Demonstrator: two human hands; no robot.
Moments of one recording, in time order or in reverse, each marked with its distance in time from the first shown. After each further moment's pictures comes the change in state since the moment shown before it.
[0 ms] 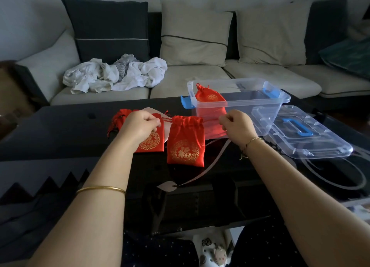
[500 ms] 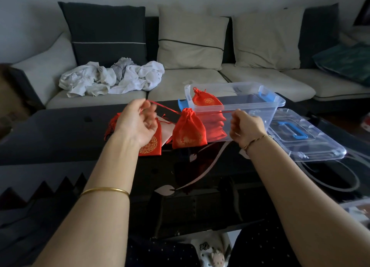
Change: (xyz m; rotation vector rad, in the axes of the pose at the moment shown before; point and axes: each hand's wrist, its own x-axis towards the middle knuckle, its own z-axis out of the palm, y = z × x) left_hand -0.004 0.029 -0.005 -1.183 -0.077 -0.373; right_hand 0.004 -0.006 -0.015 0.901 0.136 0.487
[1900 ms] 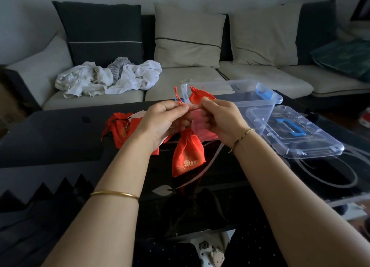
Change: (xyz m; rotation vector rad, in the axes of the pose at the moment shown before) left_hand -0.018 -0.024 0.034 0.528 -0.382 0.220; right_hand -0.035 -0.011 0.035 -0.116 -0.379 -0.144
